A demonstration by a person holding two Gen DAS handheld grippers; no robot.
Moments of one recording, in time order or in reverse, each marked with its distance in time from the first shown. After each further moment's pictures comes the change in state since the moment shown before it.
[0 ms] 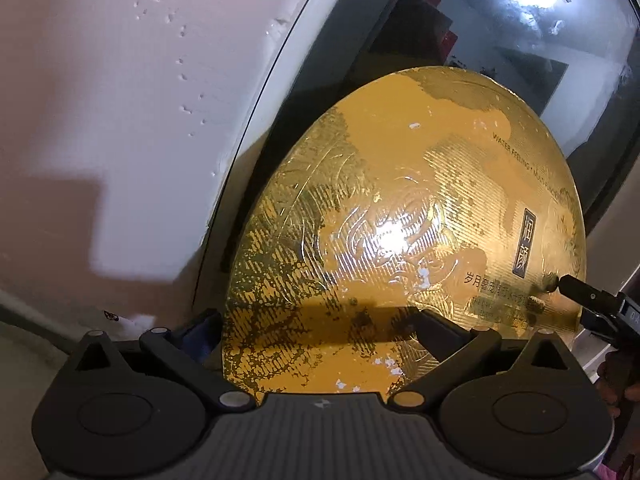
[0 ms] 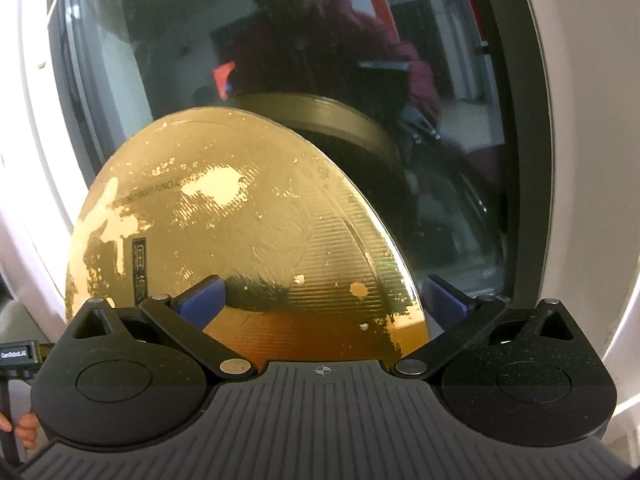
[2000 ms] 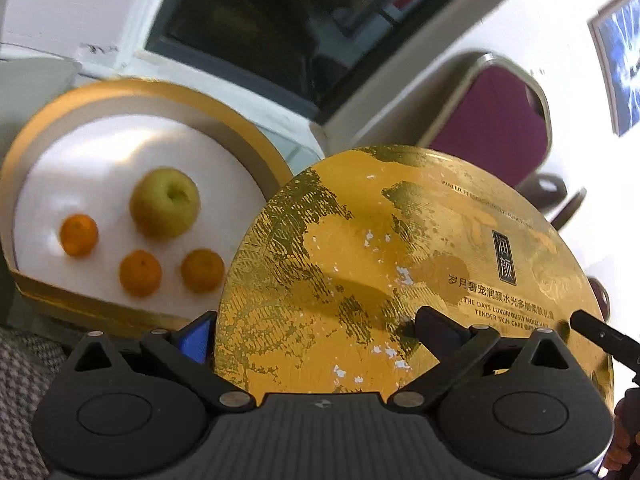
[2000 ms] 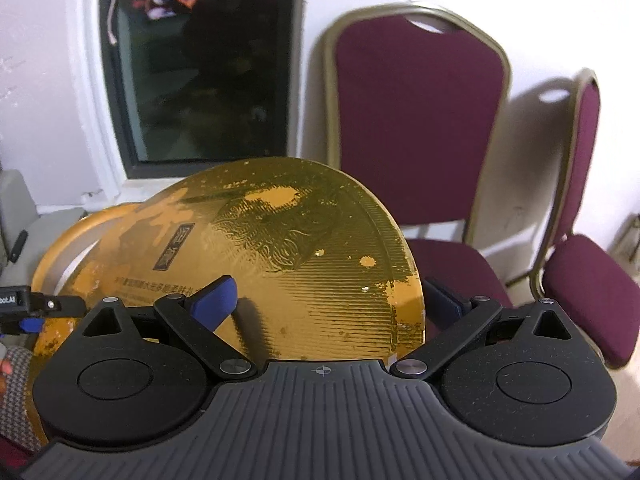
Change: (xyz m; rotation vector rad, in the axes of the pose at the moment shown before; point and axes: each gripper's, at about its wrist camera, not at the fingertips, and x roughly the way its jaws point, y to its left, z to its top) left arm -0.256 -0.216 -0.224 -0.127 0.331 -0.132; right arm -0.481 0.026 -0.053 -0.128 0.241 -0.446
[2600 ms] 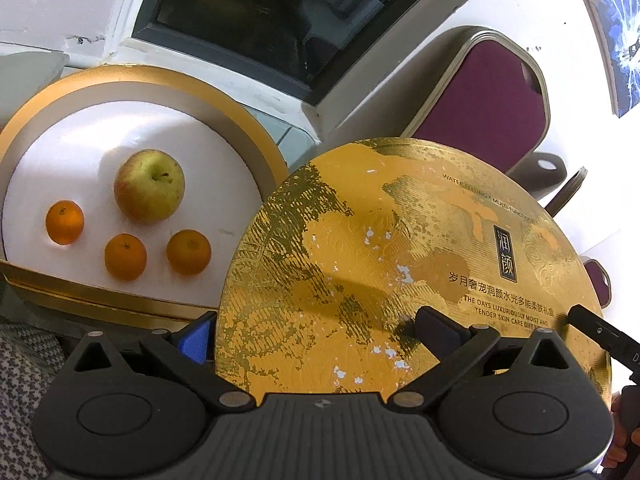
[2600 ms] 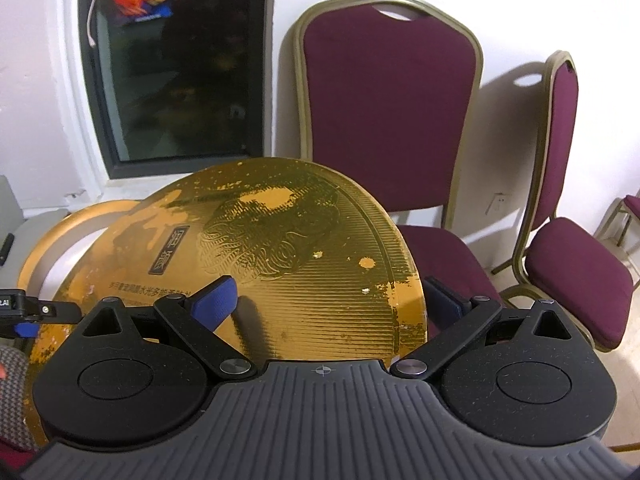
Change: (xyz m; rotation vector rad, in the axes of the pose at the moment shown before) left arm 0.002 -0.006 -0.014 0.020 0.036 0.009; right arm 0.001 -0.016 -0.013 0.029 0.002 -0.034
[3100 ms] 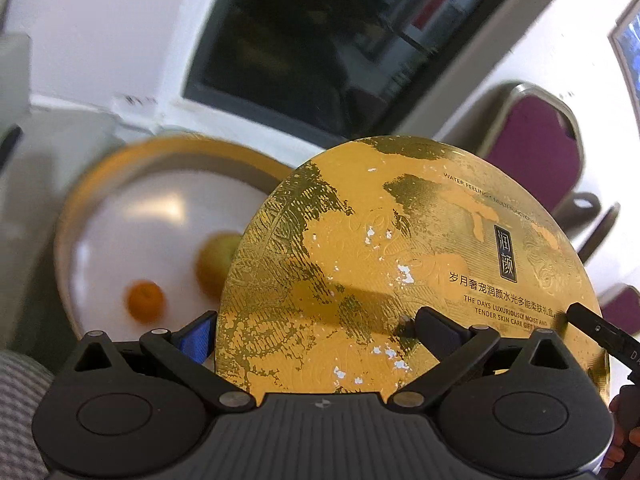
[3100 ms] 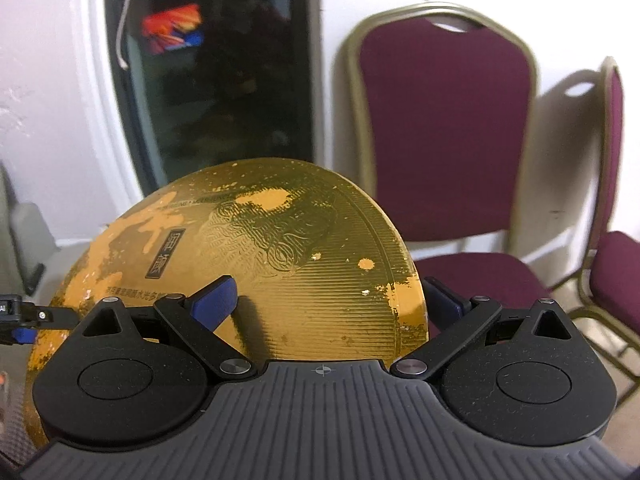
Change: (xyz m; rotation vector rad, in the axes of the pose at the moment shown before) left arm -0.037 0.039 0.042 0.024 -0.148 0.145; right arm 0.055 0.050 0.016 0.033 -0.091 0.149
